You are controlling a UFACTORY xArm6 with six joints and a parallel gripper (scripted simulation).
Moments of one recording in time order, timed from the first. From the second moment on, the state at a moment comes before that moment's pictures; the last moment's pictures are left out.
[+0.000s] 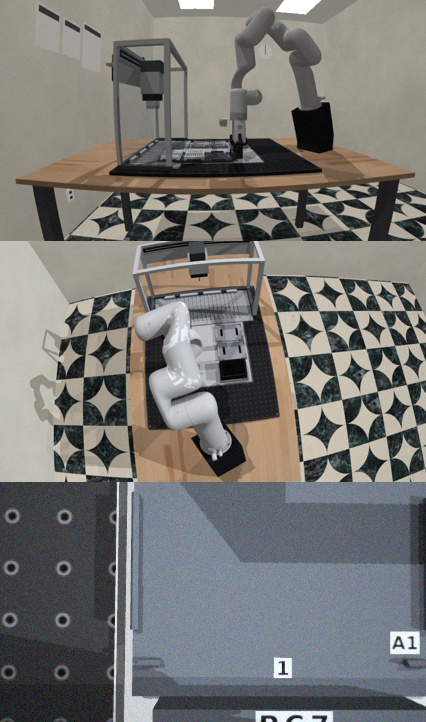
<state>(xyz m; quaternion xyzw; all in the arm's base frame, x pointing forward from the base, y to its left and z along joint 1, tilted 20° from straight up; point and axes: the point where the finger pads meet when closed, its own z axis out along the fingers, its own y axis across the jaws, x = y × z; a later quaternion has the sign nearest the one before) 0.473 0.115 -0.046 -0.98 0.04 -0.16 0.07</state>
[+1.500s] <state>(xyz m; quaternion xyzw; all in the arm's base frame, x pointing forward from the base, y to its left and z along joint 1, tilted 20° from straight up) 0.509 0.111 -0.035 -0.98 0.05 -0.18 0.06</state>
